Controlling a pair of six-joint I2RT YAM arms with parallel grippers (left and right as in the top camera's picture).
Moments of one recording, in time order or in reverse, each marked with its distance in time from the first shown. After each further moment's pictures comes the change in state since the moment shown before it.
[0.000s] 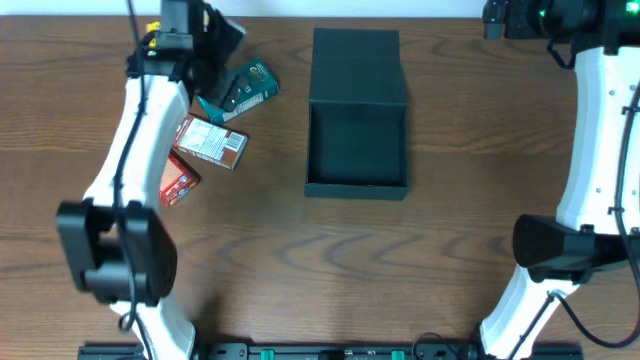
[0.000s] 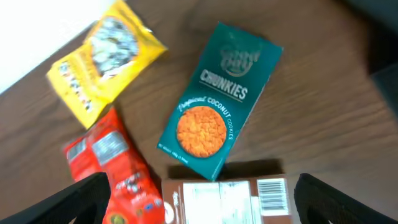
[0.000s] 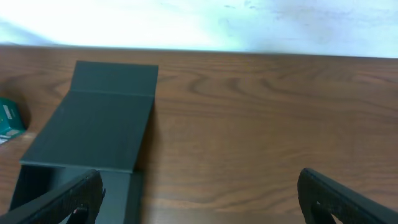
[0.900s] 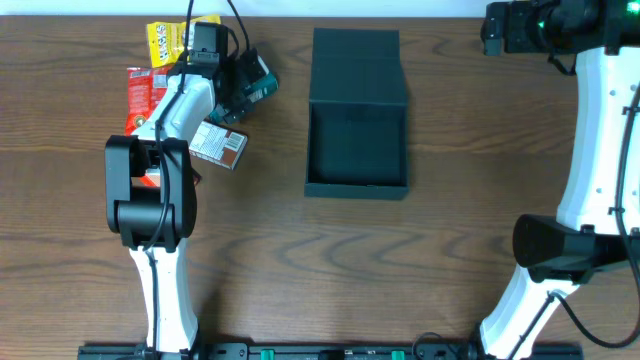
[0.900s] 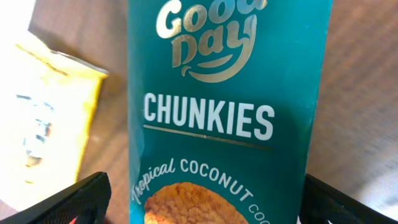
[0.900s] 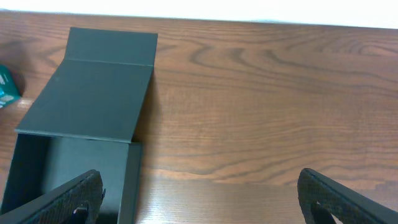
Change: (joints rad) left arm 0.005 0.328 0.010 0.296 -0.043 0.406; right arm 0.000 0.000 0.000 -0.106 0.000 -0.019
